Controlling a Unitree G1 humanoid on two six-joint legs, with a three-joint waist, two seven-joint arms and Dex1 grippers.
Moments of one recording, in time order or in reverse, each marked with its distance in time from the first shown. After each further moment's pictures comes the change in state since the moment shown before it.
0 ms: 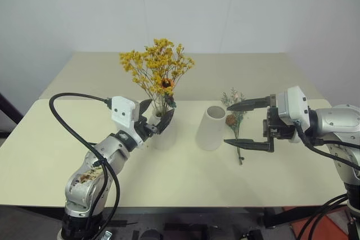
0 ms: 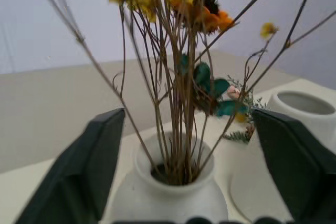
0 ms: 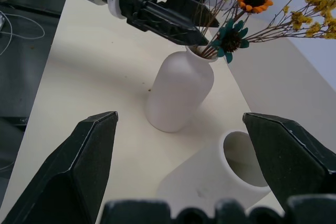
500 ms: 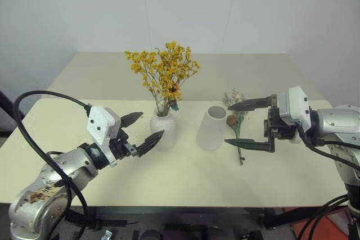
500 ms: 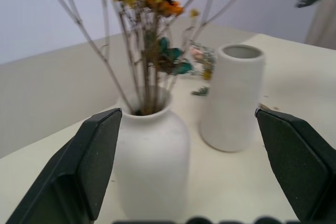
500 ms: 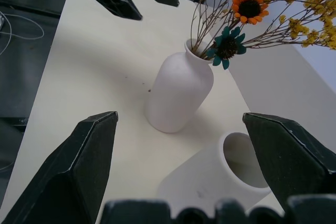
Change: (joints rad) left arm 0.152 0.318 0.203 -0.174 -0.272 0.103 -0.224; right arm 0.012 0.000 -0.010 -0.001 0.000 -0.001 0.000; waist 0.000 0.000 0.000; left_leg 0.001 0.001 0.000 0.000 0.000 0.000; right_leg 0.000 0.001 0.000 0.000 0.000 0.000
